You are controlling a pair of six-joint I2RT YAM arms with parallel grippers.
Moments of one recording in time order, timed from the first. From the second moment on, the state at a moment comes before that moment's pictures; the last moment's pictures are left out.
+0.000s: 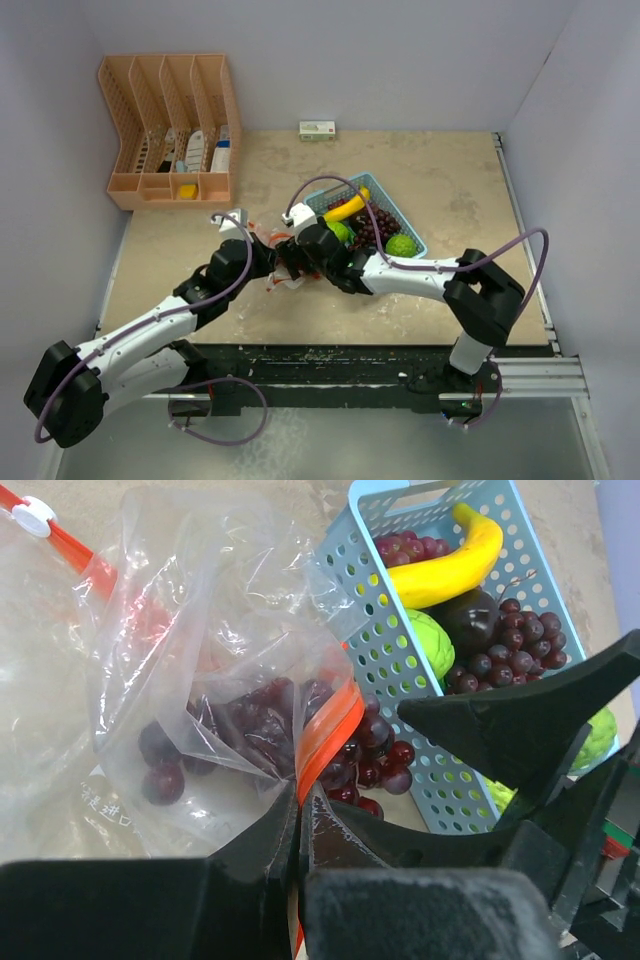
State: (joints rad) left arm -0.67 0.96 0.49 0.04 -0.30 -0.77; right arm 1.00 1.69 1.03 0.05 0.34 0.19
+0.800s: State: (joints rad) left arm -0.67 0.88 0.44 -0.01 -0.30 -0.77; right arm 0.99 1.75 1.03 0.12 0.26 0.27
